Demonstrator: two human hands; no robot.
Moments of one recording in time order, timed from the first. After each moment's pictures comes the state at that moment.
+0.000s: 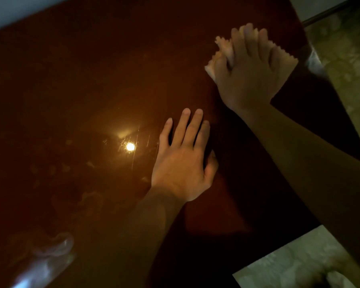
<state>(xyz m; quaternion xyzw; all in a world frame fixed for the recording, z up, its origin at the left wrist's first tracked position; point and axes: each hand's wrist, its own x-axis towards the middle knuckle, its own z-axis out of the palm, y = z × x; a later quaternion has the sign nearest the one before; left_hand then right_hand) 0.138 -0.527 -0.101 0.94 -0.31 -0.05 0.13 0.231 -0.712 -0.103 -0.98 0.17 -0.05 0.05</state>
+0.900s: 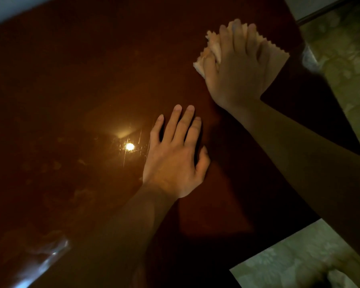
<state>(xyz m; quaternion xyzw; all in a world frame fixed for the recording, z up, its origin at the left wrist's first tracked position) 0.137 -0.528 -0.098 0.95 -0.29 -0.04 0.13 0.231 -0.710 -0.108 -0.98 0.16 -0.06 0.02</state>
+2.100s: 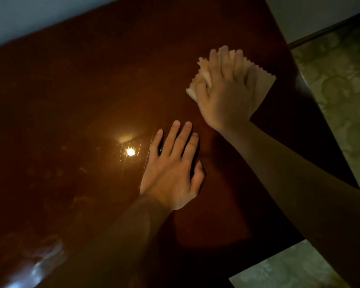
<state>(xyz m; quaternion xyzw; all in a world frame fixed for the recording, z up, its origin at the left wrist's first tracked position) 0.137 -0.530 -0.096 0.95 -0.30 -0.06 0.09 0.228 -0.700 -0.103 -0.99 0.12 -0.04 0.04</state>
